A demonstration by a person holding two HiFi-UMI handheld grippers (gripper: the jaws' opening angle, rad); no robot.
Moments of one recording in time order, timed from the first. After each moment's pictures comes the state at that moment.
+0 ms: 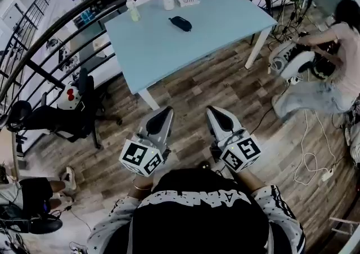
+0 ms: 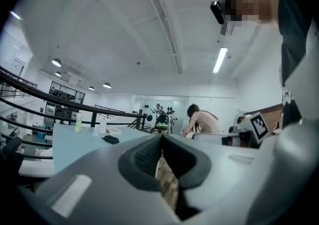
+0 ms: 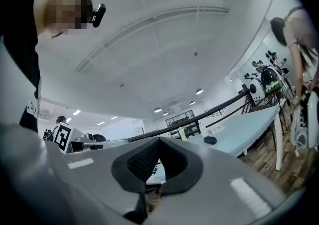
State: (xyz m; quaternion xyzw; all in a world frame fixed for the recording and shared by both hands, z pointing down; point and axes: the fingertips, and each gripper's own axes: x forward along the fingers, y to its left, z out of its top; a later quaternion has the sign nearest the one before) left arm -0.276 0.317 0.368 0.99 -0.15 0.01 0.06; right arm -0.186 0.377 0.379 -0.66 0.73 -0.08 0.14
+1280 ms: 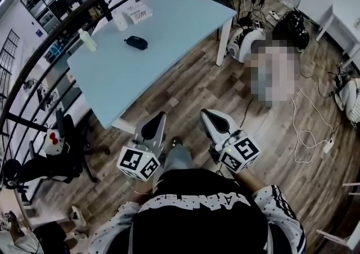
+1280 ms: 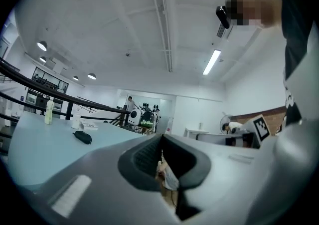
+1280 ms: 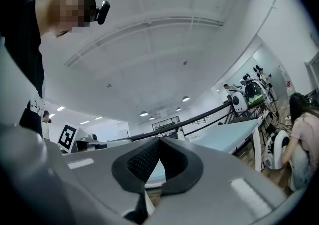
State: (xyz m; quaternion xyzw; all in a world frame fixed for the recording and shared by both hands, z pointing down) left arm -0.133 0.318 0.385 1.00 -0.06 0.01 0.08; right arm -0.059 0.404 0.391 -0.72 0.67 -0.07 0.14
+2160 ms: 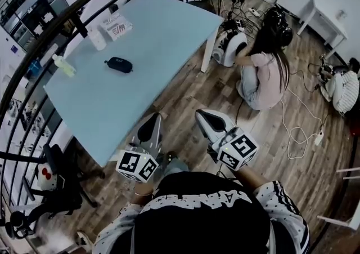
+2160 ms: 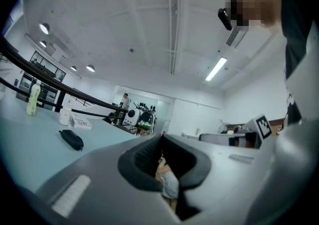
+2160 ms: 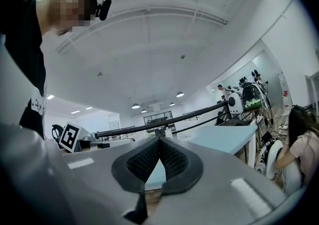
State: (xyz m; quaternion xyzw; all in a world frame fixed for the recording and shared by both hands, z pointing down) left arm -0.022 0.175 0.395 0.99 -0.02 -0.01 0.12; right arm 0.042 0.272 0.389 -0.75 0.65 -0.08 0.09
